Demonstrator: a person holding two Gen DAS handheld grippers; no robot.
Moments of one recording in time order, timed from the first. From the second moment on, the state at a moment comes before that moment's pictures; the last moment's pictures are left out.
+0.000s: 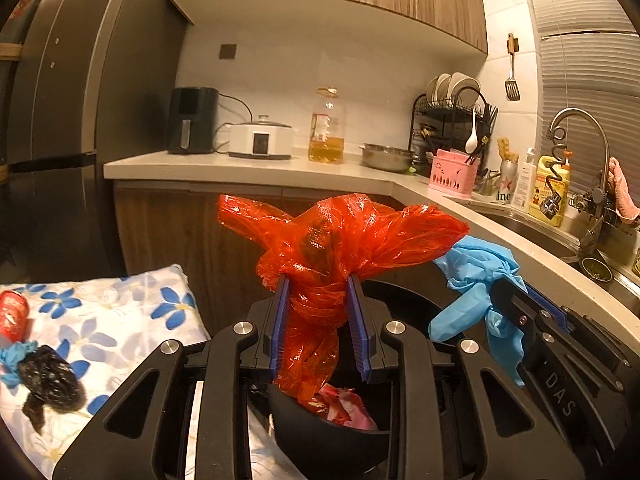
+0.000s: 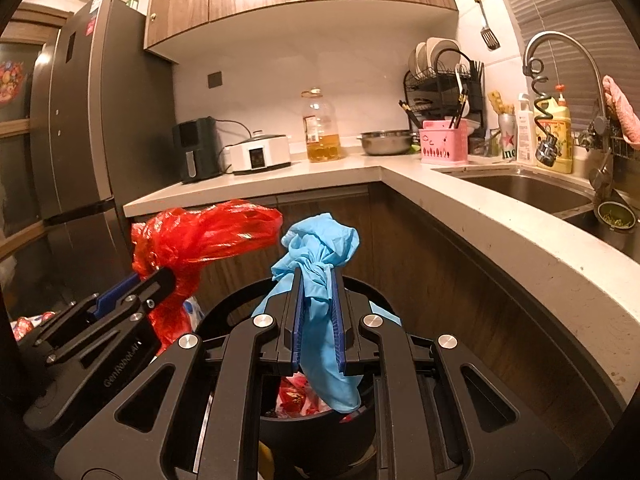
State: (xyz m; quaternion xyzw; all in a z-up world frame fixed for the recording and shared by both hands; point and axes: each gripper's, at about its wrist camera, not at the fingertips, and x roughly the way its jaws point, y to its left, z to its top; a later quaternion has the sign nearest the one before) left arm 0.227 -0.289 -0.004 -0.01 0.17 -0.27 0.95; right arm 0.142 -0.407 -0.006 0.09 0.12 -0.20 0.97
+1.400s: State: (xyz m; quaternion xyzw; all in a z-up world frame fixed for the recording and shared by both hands) left arm 0.221 -0.215 -0.029 -0.04 0.21 -0.18 0.96; right arm 0.131 -0.399 -0.018 0.12 0.15 -0.17 0.97
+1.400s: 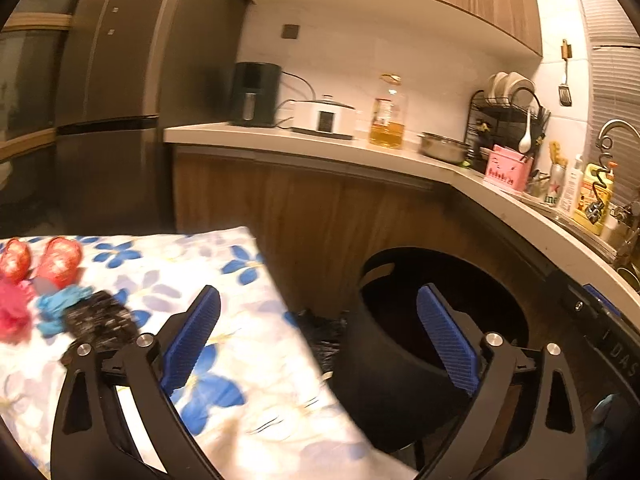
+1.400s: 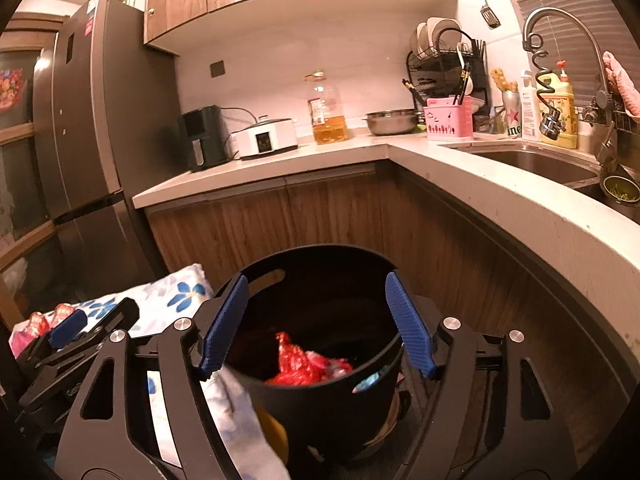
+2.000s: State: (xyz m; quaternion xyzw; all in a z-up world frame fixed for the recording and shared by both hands) left arm 0.161 -0.102 -0.034 -0.04 0.20 -0.08 0.98; right arm 0.098 -0.312 -0.021 0.11 0.14 -0.14 0.97
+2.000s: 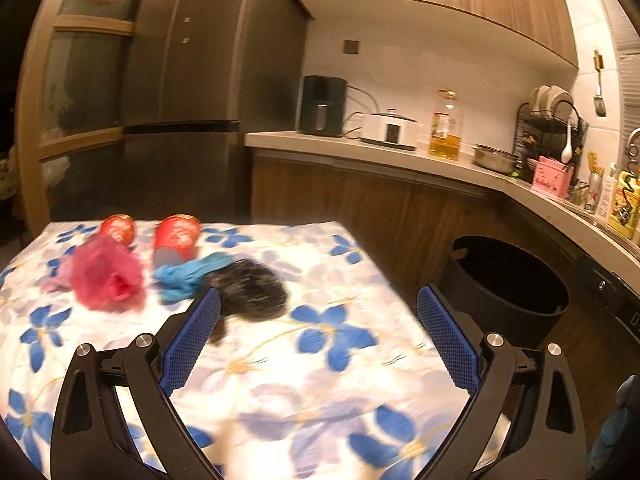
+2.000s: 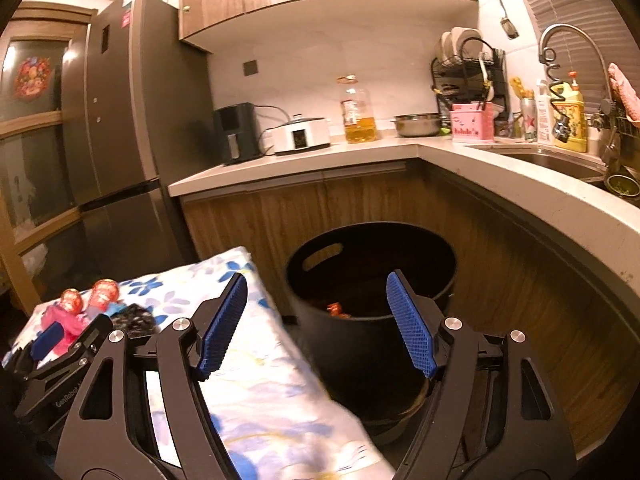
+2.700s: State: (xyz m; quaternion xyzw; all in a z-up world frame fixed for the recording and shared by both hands) left arm 0.150 0.038 -0.049 -0.08 0.20 0.06 0.97; right arm 0.162 -0.172 -0.051 0.06 0.19 -0.02 0.98
